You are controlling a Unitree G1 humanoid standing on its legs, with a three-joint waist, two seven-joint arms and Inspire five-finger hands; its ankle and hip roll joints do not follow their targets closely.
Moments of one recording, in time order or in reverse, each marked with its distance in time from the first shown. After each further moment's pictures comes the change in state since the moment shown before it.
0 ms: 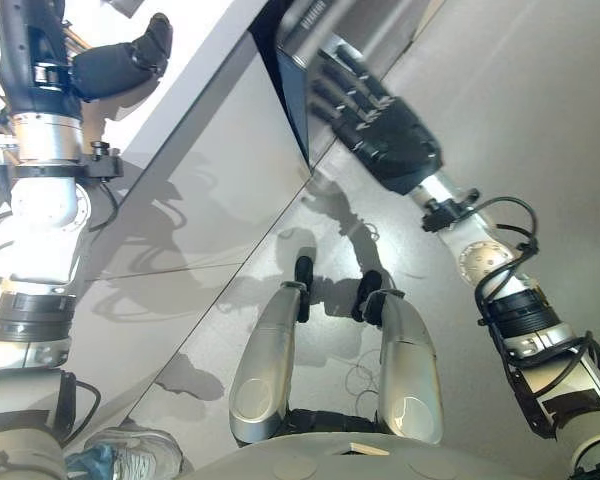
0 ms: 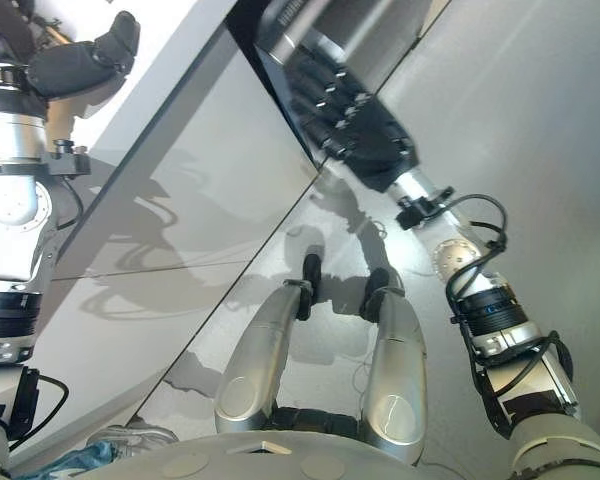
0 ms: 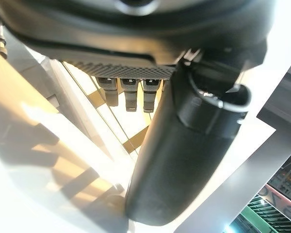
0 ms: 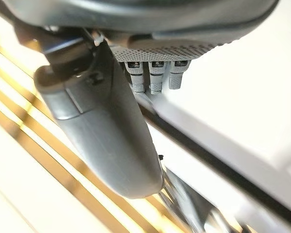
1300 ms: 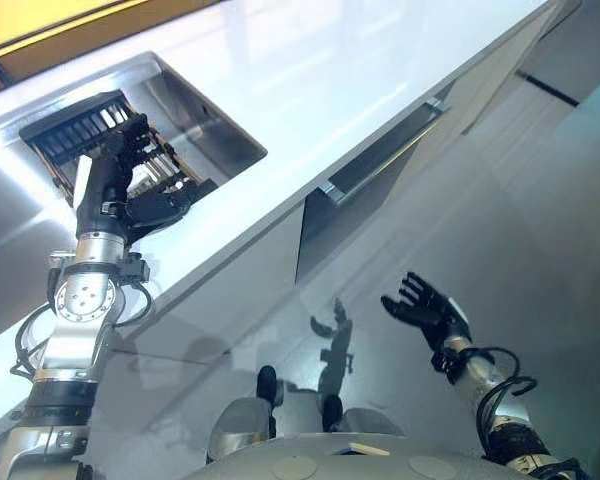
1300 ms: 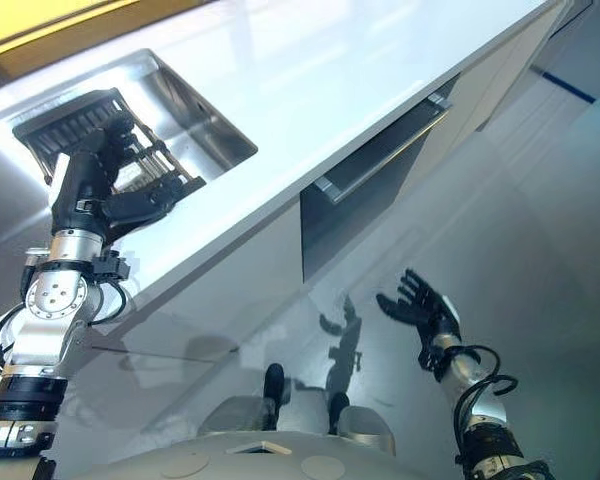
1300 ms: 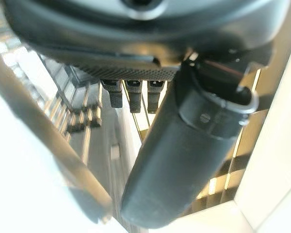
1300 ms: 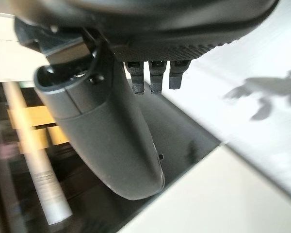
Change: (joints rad) left arm 0.417 -0.184 0.048 0.020 -0.045 0.161 -0.170; right arm 0.613 0.201 -0.222 0.568 -0.717 -0.112 -0.369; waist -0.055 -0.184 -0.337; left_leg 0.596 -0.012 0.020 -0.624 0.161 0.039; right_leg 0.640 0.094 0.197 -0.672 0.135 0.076
